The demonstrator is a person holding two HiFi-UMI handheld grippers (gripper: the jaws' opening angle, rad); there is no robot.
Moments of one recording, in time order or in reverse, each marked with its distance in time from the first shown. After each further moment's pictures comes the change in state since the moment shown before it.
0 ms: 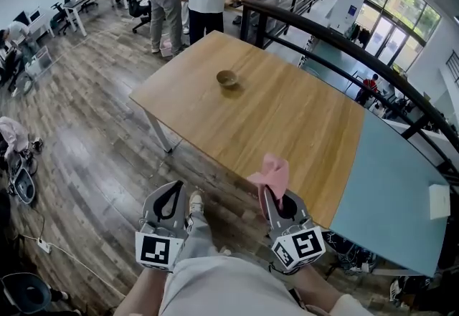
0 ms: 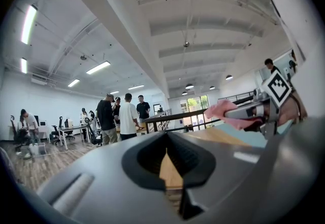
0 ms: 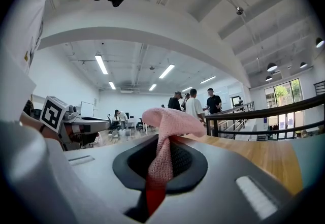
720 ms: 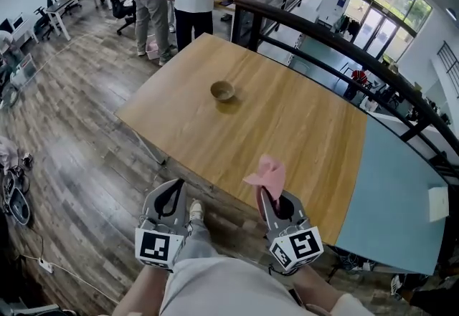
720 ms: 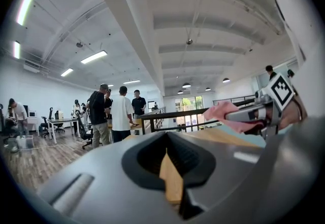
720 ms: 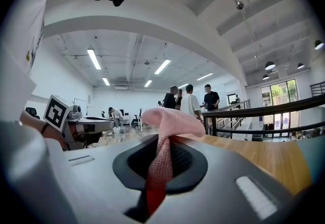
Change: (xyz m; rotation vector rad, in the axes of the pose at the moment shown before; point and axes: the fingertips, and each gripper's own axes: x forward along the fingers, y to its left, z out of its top) left arm 0.139 0.085 -0.021 -0.021 0.020 -0.078; right arm 0.139 -0.042 -0.003 0.001 0.040 -0.048
